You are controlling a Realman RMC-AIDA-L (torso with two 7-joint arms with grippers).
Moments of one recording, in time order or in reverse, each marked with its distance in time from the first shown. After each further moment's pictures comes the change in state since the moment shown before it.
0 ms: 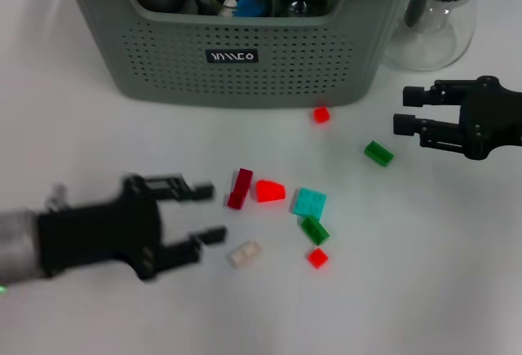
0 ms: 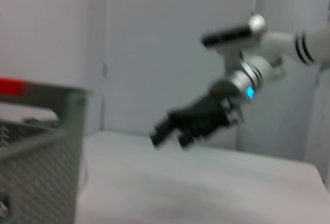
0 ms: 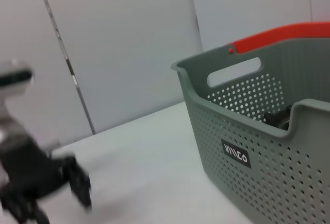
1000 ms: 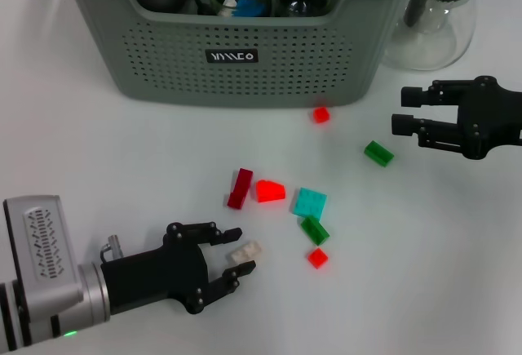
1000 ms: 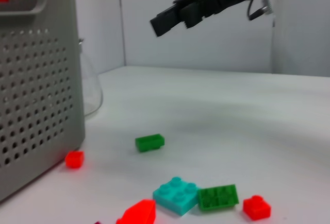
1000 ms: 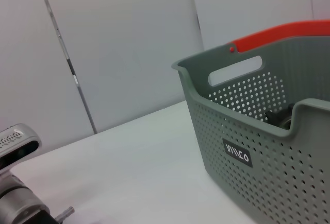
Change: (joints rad) left arm -0.023 -0.001 -0.012 -0.438 0.018 -0.407 0.433; right arm 0.005 0.000 -0.004 0.000 -0.003 0.002 0.011
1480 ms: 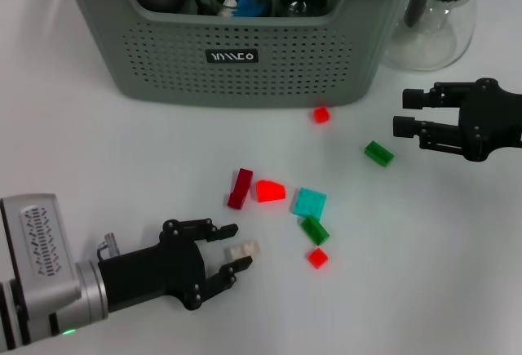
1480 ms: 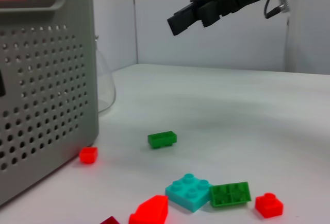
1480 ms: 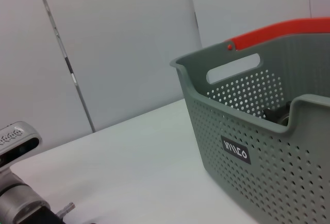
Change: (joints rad) left arm 0.000 0.001 -0.031 -0.004 0.008 -0.008 0.003; right arm -0.005 0.000 0.000 0.000 -0.001 0.002 -0.002
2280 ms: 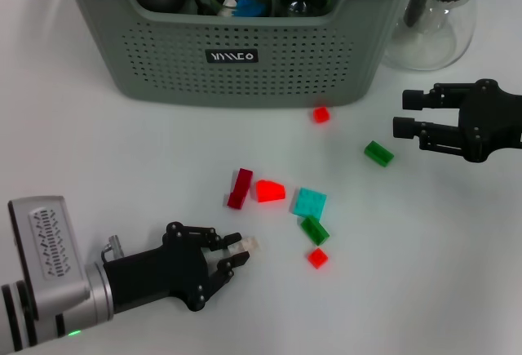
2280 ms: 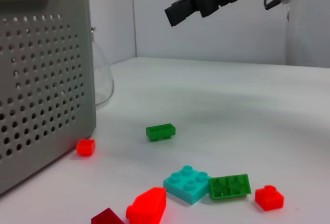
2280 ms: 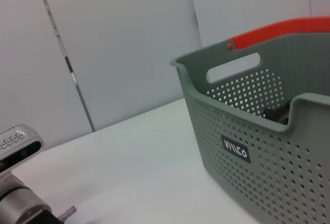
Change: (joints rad) left arm -0.007 -0.001 0.000 -0.028 -0.003 -0.036 0.016; right arm -0.001 0.000 -0.002 0.002 0.000 0.002 -0.003
